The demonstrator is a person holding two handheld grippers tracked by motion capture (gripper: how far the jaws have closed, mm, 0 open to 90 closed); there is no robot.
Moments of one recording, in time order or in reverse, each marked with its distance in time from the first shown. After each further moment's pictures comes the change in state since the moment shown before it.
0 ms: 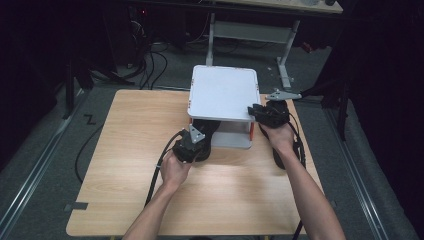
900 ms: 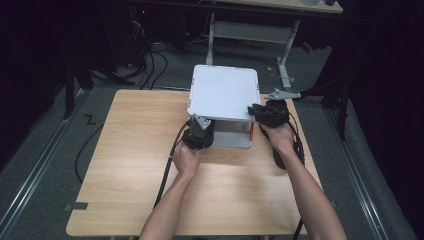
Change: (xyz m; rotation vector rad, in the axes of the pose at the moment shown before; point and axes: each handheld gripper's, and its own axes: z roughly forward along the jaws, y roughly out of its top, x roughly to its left) left arm 0.001 0.010 0.057 -0.087 0.137 -0.078; right arm -0.001 0.001 0.001 0.005 0.005 0.003
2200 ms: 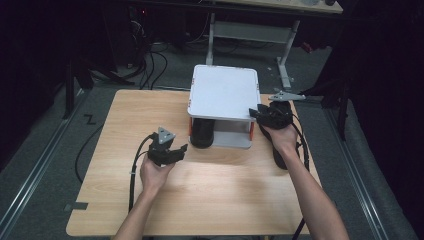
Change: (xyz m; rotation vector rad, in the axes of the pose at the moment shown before) left arm 0.082 0.005 -0.090 0.042 -0.080 -0.125; right arm 0.000 -0.004 -0.013 -0.007 -0.014 0.014
